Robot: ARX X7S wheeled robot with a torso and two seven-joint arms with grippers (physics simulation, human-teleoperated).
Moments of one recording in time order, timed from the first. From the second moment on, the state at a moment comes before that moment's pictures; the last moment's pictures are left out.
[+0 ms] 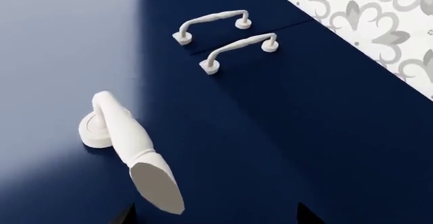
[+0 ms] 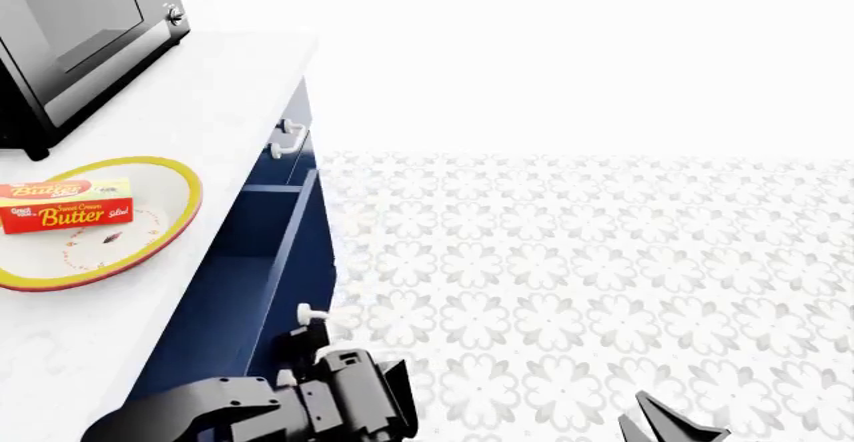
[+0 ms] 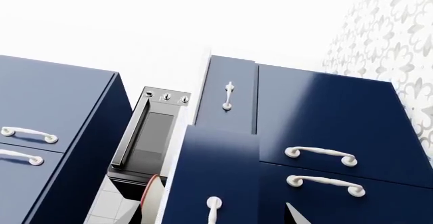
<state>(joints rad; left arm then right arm) -1.03 -0.08 1.62 -0.54 -1.05 -1.37 -0.80 0.57 0.55 -2.12 1.31 3.08 0.36 -1.45</state>
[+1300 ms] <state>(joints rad) -0.98 -0.18 1.66 -0.82 -0.97 -1.24 -0.72 0.57 0.54 -2.12 1.31 3.08 0.35 -1.44</state>
